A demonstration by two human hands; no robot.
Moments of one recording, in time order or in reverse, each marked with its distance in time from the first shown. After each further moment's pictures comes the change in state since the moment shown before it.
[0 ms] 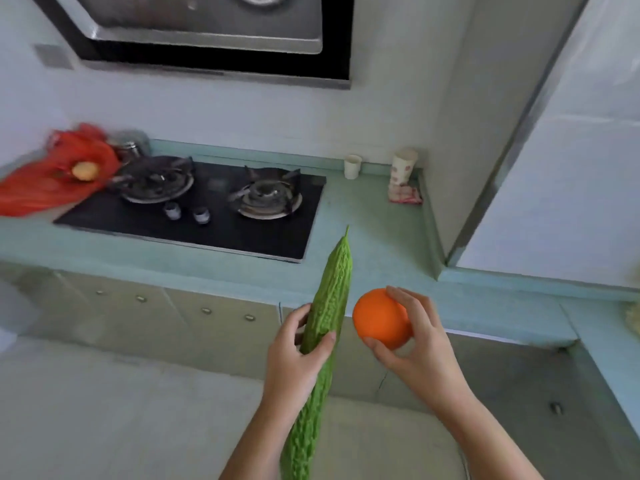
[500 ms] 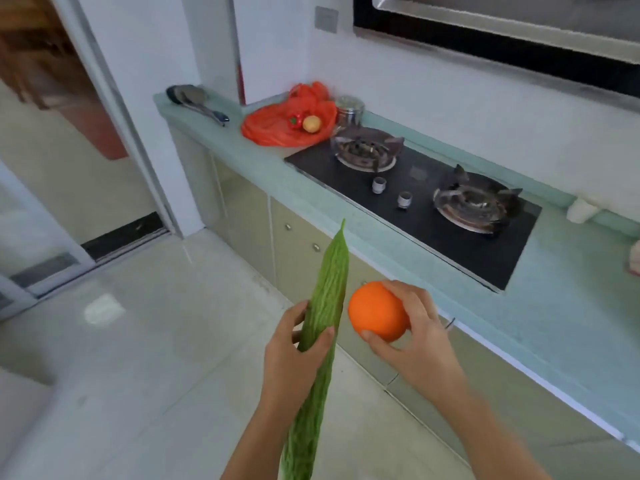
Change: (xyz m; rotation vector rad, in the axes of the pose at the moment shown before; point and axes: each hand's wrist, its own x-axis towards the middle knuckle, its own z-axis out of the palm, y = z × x) left_hand -0.062 -0.079 -0.262 -0.118 0.590 -0.233; right_hand 0.005 -0.176 0.243 0.166 -0.513 -0.311
